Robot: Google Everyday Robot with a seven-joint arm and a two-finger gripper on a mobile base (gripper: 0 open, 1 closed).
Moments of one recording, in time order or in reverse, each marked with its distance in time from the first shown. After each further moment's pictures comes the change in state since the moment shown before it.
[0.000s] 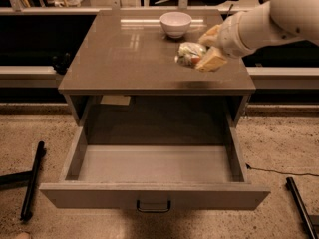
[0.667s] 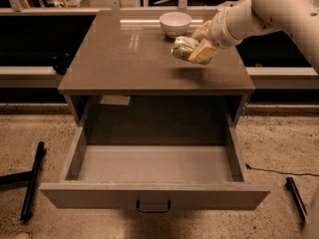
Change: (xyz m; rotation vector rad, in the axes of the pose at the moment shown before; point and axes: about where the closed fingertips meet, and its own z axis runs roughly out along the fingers) arm 0.016 -0.044 0.058 -0.036 -0.020 0.069
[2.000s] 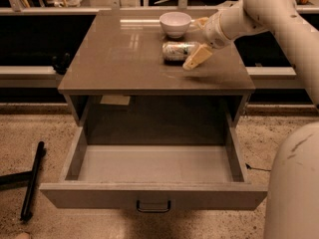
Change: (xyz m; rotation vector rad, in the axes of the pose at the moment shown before) arm 0.009 -0.011 0.040 -0.083 -0.045 0.066
